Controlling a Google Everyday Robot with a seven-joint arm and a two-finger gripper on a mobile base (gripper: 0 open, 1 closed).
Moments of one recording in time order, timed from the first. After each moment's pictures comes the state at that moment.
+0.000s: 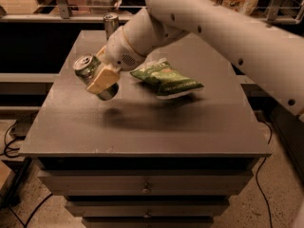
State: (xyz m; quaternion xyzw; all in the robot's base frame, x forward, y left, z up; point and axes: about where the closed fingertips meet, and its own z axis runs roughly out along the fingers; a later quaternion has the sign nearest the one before) arm 0.554 0.153 0.910 -0.70 0.58 0.26 0.32
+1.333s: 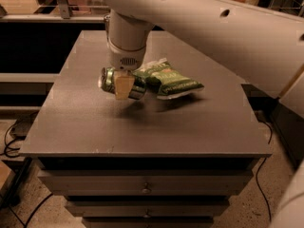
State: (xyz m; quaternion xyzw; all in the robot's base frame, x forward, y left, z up) arm 0.570 0.091 0.876 -0.77 0.62 0.01 0.15
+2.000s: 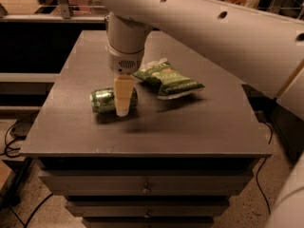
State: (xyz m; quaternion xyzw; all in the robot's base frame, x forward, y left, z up) arm 0.567 0.095 0.870 -0.77 0.61 0.02 0.15
